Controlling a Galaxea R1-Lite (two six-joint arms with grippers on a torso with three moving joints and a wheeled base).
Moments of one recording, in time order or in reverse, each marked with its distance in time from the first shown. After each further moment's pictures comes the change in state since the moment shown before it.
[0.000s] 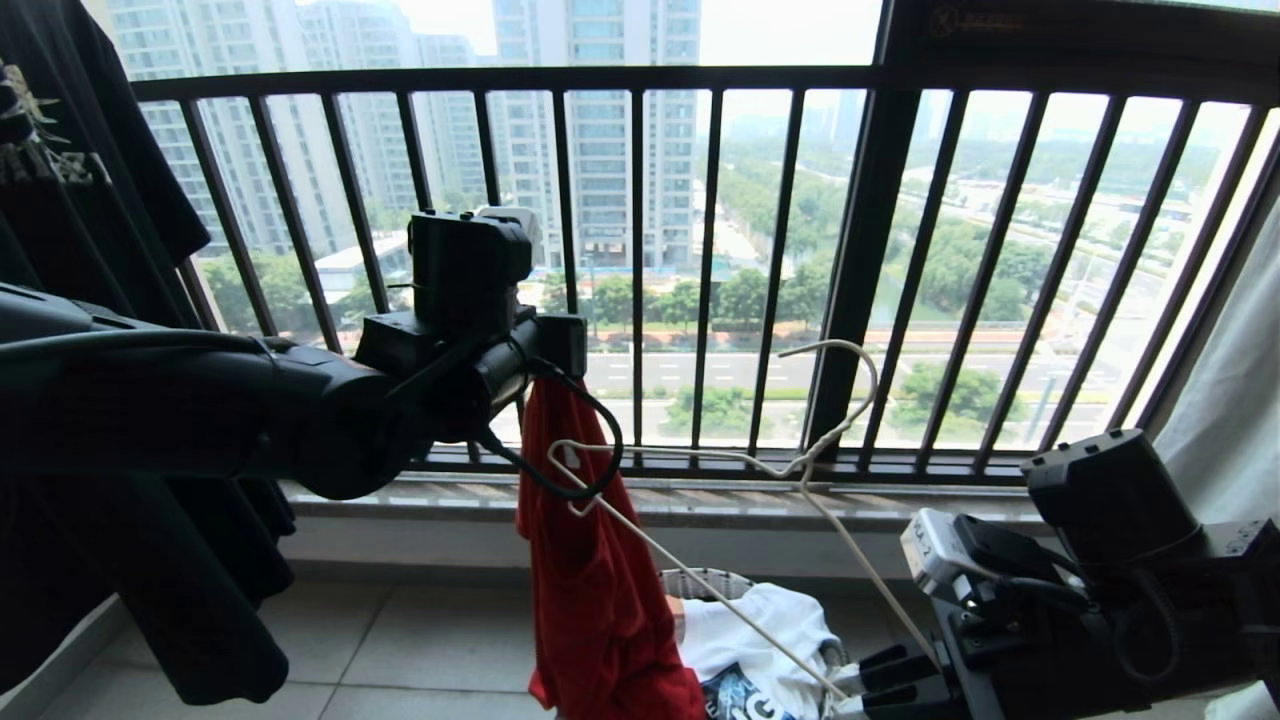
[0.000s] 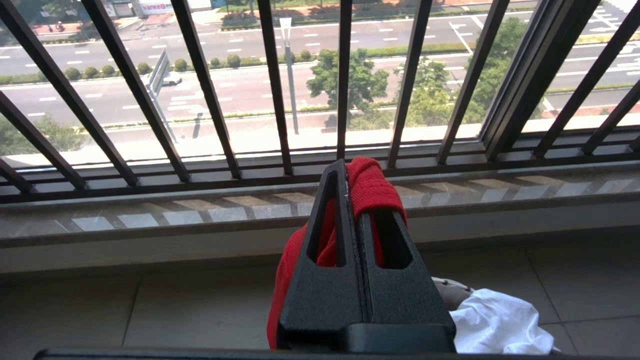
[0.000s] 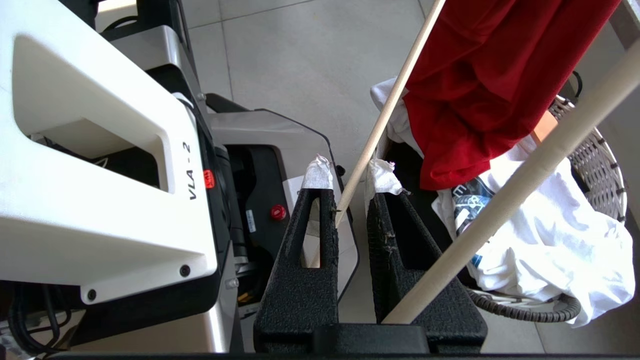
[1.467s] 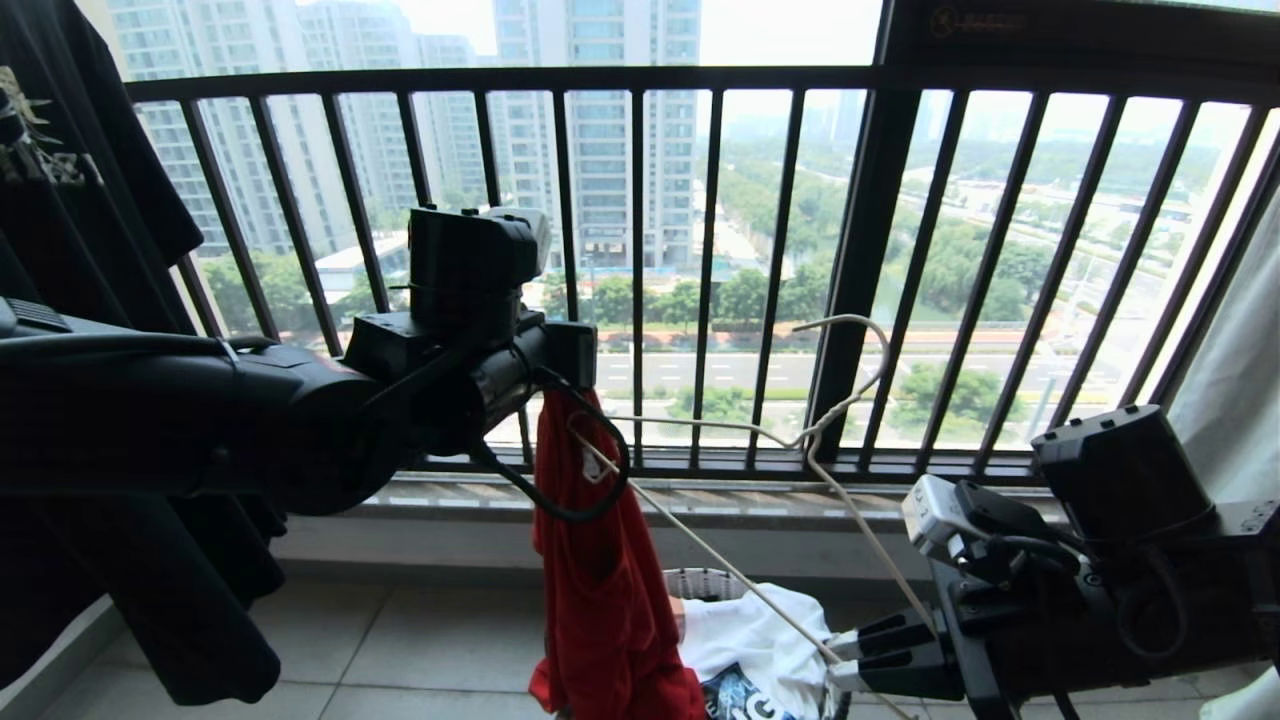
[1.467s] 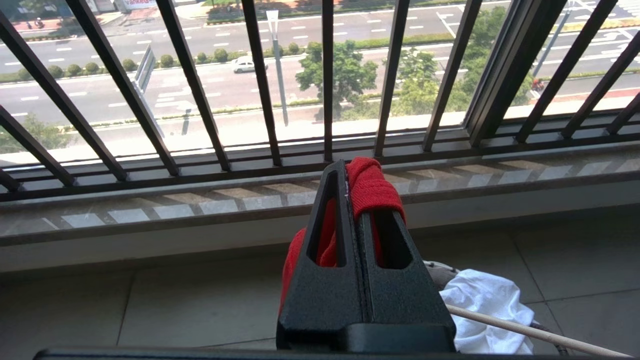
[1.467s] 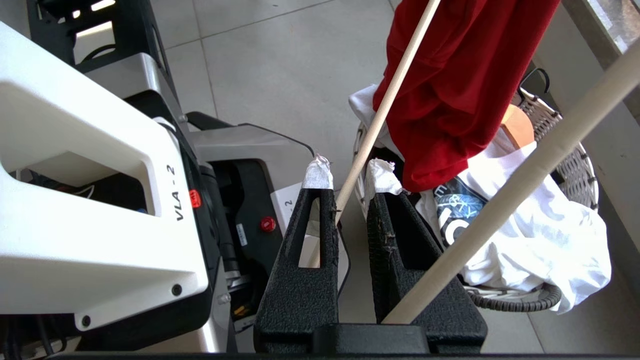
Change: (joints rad) left arm -0.038 -0.049 0.024 0.055 -0.006 -0.008; right arm -0.011 -0.013 -0.041 -0.004 -0.045 0.075
